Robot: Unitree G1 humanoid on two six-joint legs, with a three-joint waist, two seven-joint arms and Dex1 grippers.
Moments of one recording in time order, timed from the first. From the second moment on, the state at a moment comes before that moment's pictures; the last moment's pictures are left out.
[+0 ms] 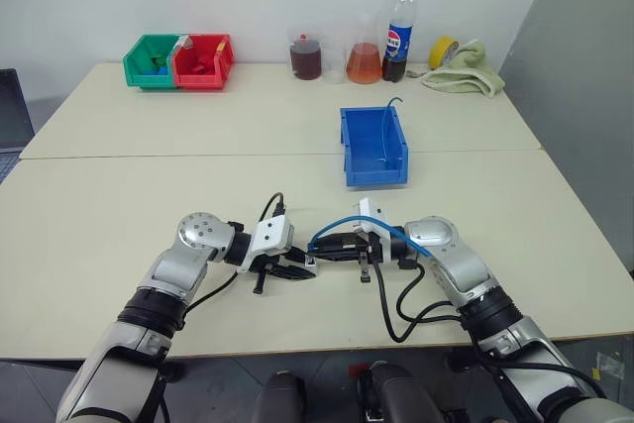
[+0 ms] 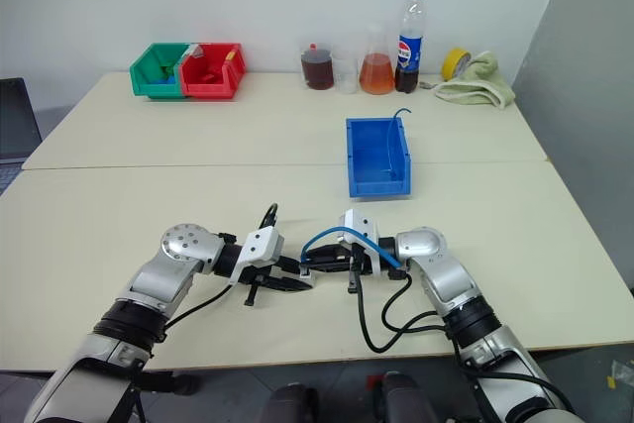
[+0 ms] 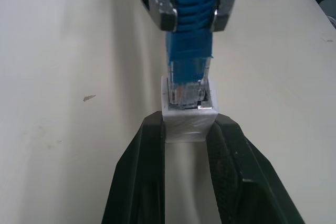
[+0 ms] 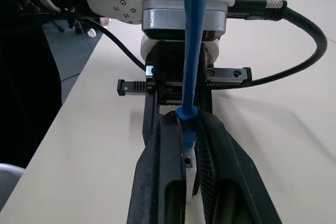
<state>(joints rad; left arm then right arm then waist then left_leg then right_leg) -0.52 0.61 -0.27 0.35 -0.13 -0.03 -1.43 -0.57 -0.26 0.37 0.23 0.25 0.07 1.15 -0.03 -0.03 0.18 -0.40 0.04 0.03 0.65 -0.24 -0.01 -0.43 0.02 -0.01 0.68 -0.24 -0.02</state>
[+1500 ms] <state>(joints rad) -0.53 0.61 -0.27 0.39 -0.13 -0.07 -1.43 -0.59 -0.27 0.41 0.13 0.16 0.24 1.13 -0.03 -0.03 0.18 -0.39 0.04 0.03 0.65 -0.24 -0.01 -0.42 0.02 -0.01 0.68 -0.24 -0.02</state>
